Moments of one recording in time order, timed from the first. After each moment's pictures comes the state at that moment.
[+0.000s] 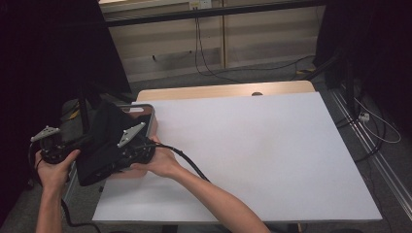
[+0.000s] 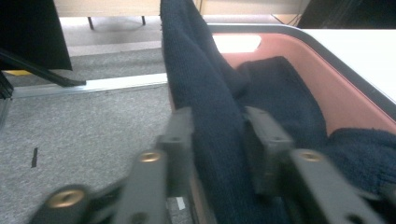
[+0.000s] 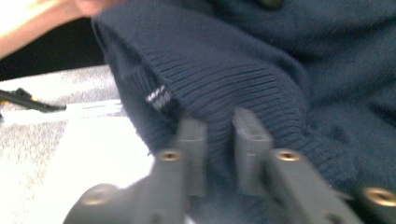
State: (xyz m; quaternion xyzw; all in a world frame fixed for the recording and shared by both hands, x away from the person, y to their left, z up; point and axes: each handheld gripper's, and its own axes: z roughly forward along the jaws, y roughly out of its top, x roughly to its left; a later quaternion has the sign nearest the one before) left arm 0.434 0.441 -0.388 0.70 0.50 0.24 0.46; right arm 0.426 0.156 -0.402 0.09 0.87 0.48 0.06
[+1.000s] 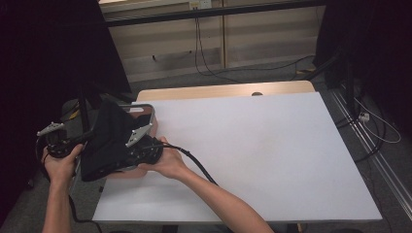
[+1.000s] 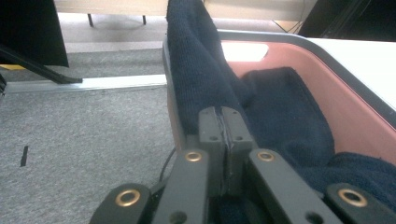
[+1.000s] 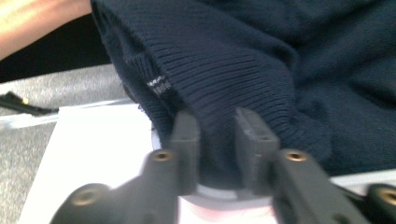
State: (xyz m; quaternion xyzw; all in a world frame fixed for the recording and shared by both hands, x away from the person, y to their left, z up) left arm 0.451 0.438 -0.394 0.69 0.51 0.22 0.47; right arm 0.424 0.137 -0.407 0.12 0.86 0.48 0.07
